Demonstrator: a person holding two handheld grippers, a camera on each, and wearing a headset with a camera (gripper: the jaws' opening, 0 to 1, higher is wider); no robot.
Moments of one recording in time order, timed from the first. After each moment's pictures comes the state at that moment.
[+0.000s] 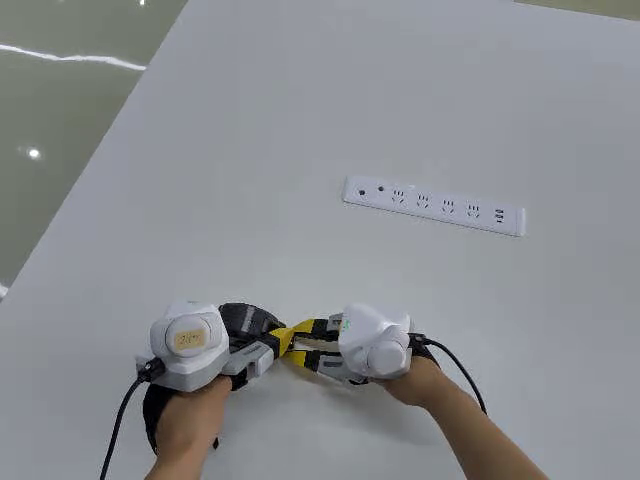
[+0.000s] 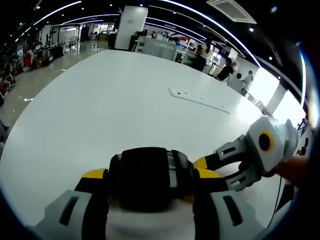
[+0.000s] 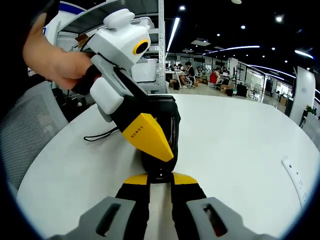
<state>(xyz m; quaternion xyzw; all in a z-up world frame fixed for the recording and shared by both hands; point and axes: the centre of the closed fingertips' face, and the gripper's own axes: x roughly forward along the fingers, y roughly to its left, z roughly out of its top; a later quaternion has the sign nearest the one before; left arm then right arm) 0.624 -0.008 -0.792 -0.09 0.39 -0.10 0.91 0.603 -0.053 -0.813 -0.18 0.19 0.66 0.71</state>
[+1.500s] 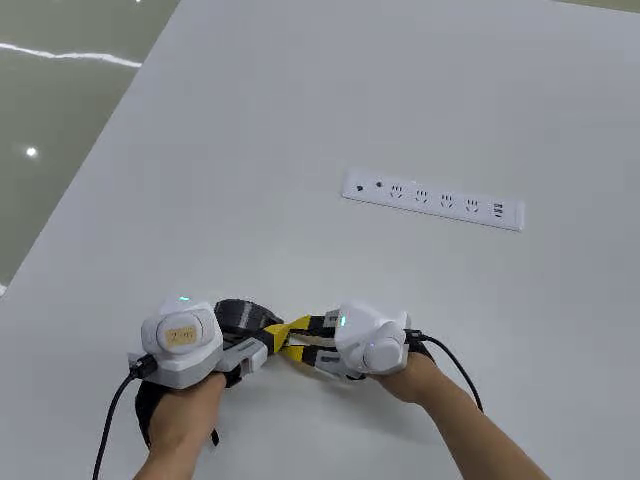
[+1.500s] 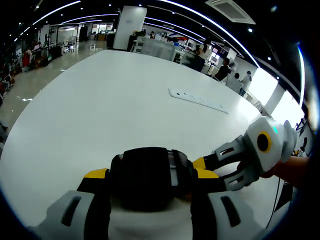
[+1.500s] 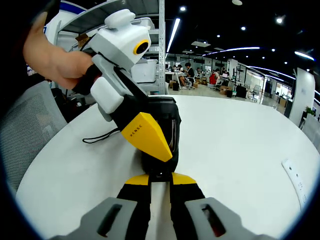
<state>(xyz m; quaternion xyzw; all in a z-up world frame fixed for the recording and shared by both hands) 0.624 -0.007 -0.791 -0.09 0.39 -0.10 0.91 0.604 -0.050 -0.812 -0.18 0.18 0.66 0.71</state>
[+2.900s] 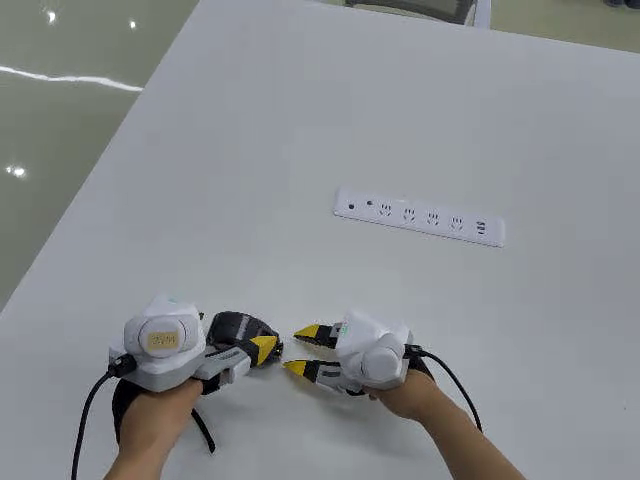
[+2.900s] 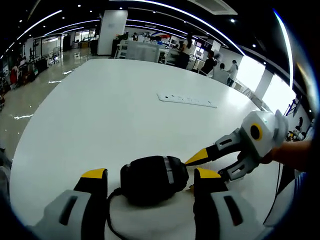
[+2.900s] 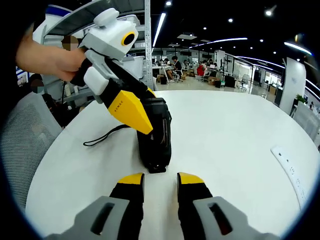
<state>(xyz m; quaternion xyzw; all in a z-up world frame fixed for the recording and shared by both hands) 0.616 0.001 -0.760 -0.04 0.38 -0.16 0.91 0.601 -0.070 -0.800 -0.18 0.22 0.61 0.74</state>
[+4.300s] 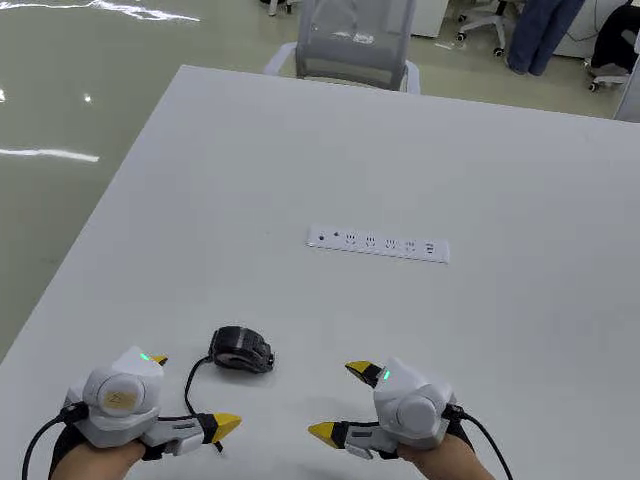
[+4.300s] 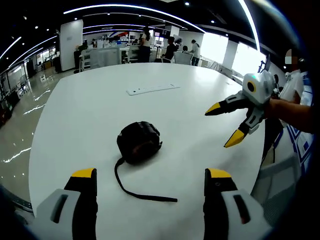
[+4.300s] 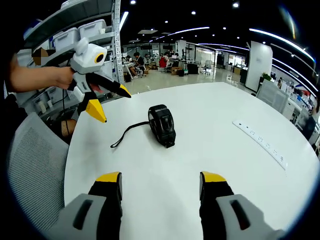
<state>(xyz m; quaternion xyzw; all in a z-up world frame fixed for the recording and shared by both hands) 0.527 0.027 -0.723 0.07 0.36 -0.31 0.88 0.519 -0.149 -0.736 -0.15 0.28 0.47 0.83</state>
